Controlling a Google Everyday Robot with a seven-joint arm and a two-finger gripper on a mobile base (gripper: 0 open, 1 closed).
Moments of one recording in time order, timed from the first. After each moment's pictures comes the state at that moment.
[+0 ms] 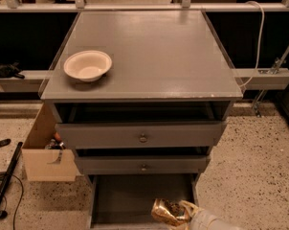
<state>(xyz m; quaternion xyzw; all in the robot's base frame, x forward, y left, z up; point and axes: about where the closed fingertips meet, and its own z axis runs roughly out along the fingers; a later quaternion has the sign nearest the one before) 0.357 -0.124 0.492 -0.48 0.79 0.06 0.39</state>
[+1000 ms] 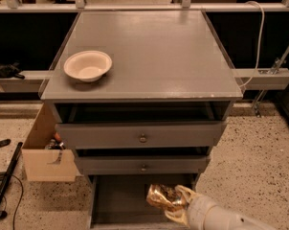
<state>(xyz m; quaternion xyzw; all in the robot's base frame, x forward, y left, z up) 0.382 -0.109 0.556 -0.50 0.75 0.04 0.43</state>
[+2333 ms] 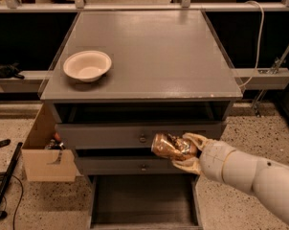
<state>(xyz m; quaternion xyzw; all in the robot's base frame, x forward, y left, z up) 0.463 -0.121 0.726 -0.53 0.69 0.01 0.50</state>
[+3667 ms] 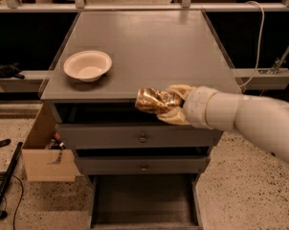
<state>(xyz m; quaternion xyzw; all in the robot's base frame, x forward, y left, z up) 0.545 -0.074 0.826 -0.56 0.64 0.00 0.53</state>
